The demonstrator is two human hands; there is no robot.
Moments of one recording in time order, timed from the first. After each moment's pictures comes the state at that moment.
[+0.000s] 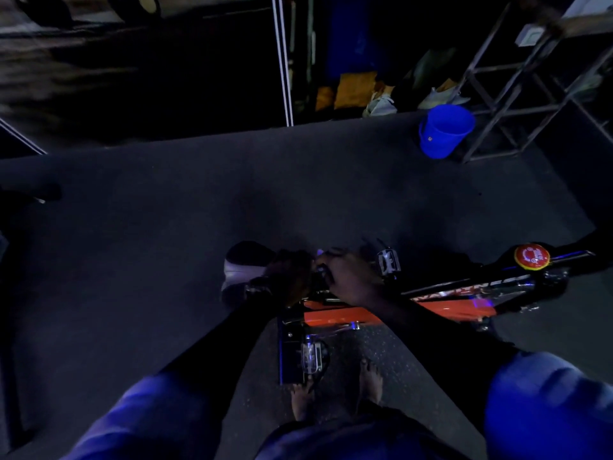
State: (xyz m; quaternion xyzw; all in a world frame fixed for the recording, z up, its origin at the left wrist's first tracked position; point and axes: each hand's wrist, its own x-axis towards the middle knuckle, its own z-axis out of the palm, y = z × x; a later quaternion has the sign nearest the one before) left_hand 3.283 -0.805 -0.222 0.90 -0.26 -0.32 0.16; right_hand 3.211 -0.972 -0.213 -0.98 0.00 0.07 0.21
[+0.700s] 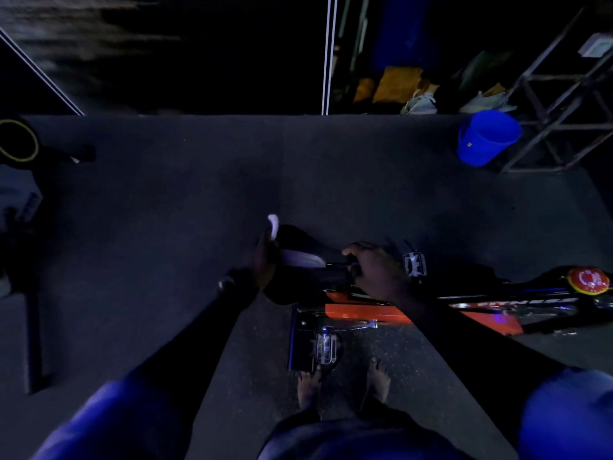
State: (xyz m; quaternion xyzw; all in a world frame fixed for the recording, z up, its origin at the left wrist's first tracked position) left_hand 3.306 -0.701 -0.245 0.91 -0.01 -0.16 0.37; right_hand 3.228 -0.941 -0.221 -0.97 0.01 0.09 0.24
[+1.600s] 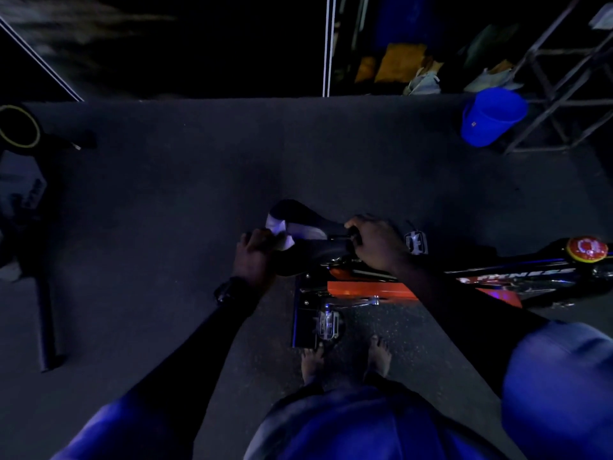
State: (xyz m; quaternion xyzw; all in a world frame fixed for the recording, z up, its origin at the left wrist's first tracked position) left_hand 3.261 -0.679 -0.266 0.94 -0.28 0.04 0.20; right_hand 3.223 -0.939 -0.224 -0.97 0.03 0.08 0.23
